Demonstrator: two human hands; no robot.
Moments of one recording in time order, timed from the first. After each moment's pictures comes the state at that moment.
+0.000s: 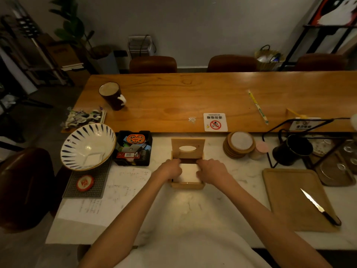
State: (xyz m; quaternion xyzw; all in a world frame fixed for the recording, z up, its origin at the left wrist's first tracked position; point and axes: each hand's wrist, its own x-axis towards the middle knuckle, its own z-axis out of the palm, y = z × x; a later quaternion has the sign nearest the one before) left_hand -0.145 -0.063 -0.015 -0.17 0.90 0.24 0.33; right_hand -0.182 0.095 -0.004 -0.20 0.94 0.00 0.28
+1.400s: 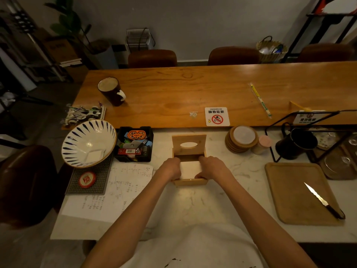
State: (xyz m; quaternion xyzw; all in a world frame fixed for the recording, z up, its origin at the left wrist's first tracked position) left_hand -0.138 -0.063 -0.024 -0.16 0.90 0.20 0.34; right_hand -0.186 0.090 -0.021 -0.21 0.92 -0.01 0.32
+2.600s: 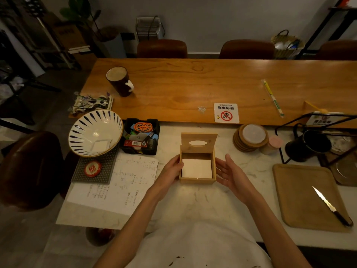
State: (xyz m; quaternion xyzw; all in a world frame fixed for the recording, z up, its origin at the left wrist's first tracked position) left_hand -0.073 -0.062 -0.013 -0.28 0.63 0.71 0.16; right_hand -0.148 0.153 -0.024 0.13 0.59 -0.68 0.41
